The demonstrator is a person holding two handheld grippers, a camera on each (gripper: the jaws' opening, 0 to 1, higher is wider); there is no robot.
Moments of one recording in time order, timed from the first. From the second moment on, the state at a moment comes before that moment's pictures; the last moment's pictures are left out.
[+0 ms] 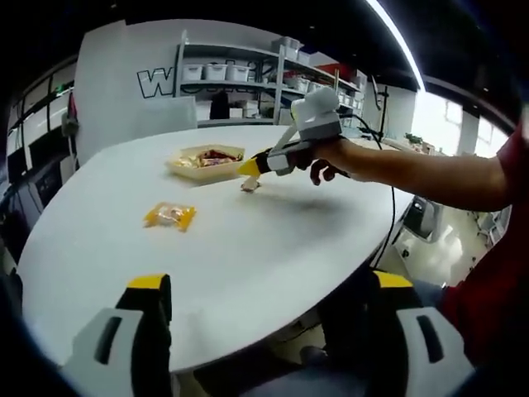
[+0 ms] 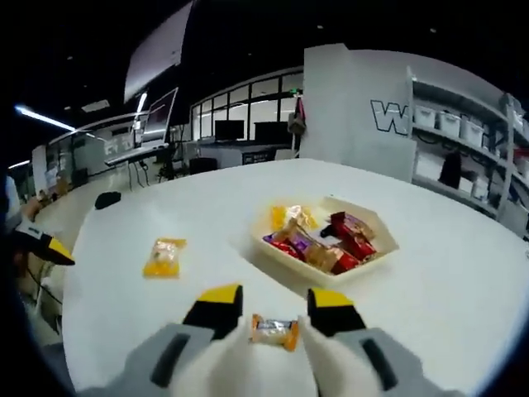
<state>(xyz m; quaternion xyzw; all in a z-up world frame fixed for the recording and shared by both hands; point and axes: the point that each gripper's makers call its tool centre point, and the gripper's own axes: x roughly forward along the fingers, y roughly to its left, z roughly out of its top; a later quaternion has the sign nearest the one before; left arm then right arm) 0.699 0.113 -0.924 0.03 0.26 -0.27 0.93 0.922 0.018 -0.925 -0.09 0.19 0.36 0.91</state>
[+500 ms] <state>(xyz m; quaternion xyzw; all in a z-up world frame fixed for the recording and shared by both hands) 0.701 0.115 -0.927 0.02 0.26 -0.26 0.93 0.923 0.022 -0.933 -0.08 0.19 0.36 0.91</state>
